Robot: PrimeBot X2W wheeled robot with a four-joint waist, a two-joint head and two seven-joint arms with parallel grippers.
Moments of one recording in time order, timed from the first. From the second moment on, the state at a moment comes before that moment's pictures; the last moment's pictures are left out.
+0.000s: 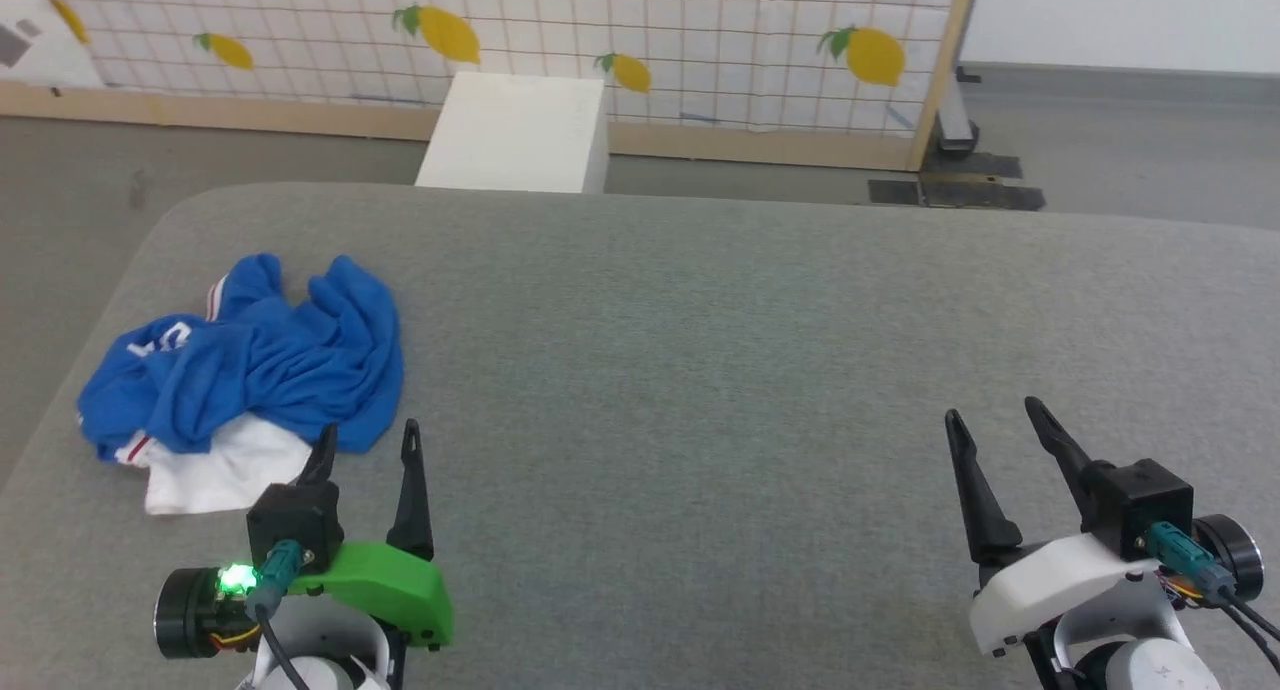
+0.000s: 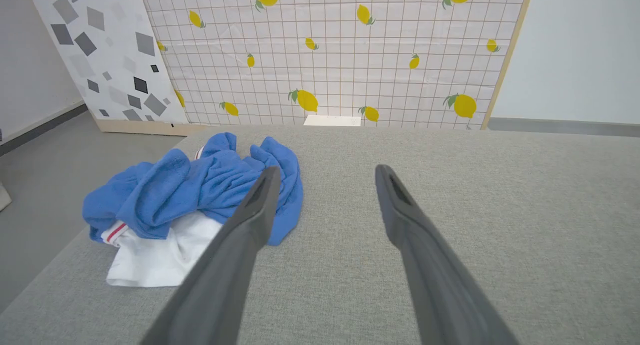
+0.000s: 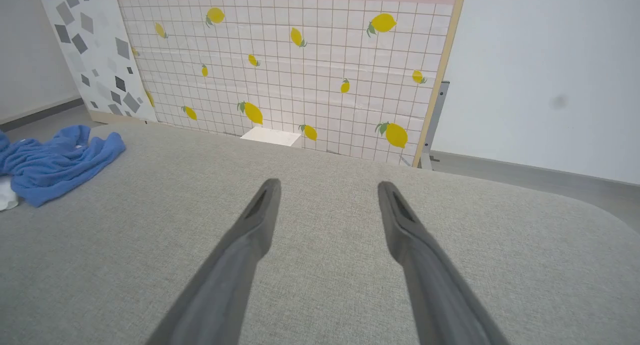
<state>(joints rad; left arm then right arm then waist) -0.02 0.06 -0.01 0.04 -0.04 0.03 -0.05 0.00 -0.05 -0.01 0.03 0.03 0.13 -0.03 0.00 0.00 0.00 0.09</state>
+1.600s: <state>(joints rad) 0.01 0.09 -0.01 0.02 -0.11 0.16 -0.10 -0.03 -0.05 0.02 0.08 0.10 0.13 -0.10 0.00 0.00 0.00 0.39</state>
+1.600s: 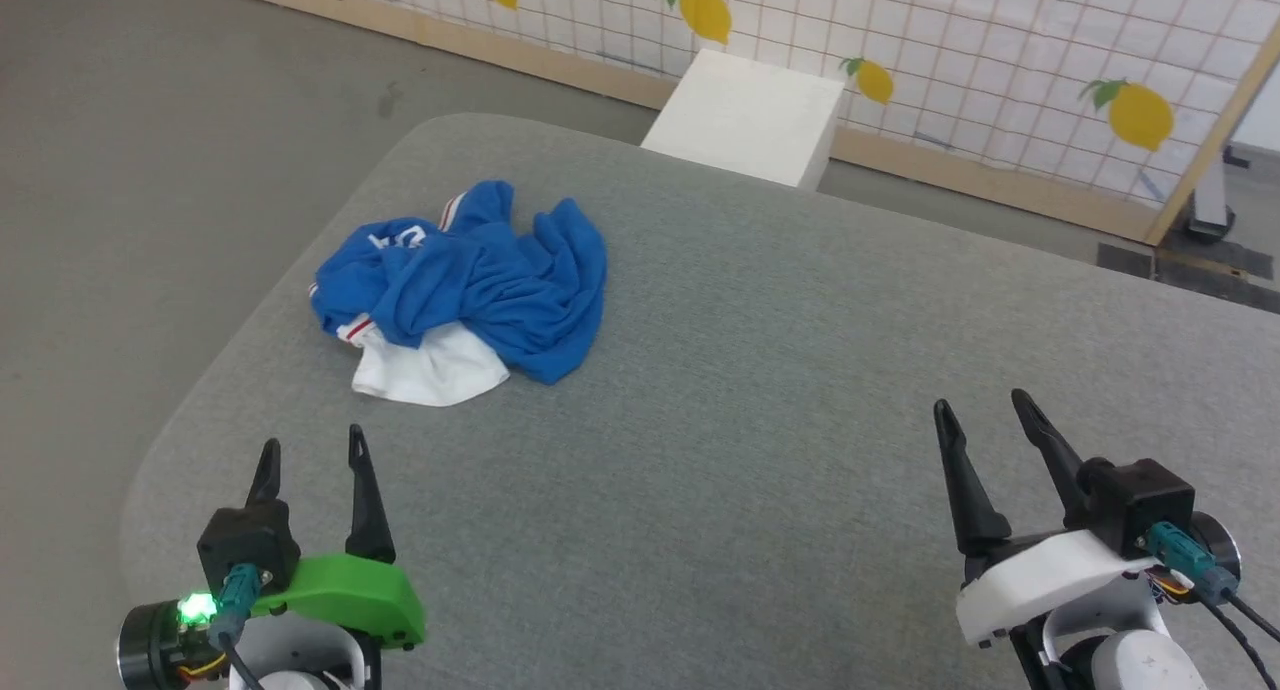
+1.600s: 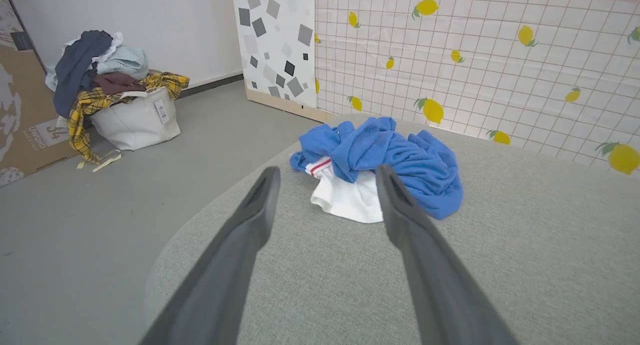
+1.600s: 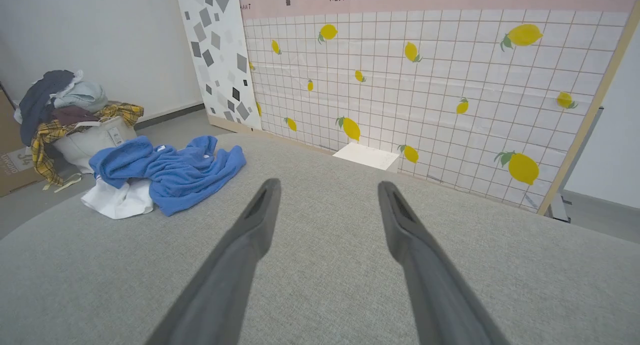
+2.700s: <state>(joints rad) 0.03 0.10 -0.03 0.02 -0.17 0.27 -0.14 -0.06 -0.05 0.03 0.11 0.15 0.13 -0.14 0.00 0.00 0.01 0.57</state>
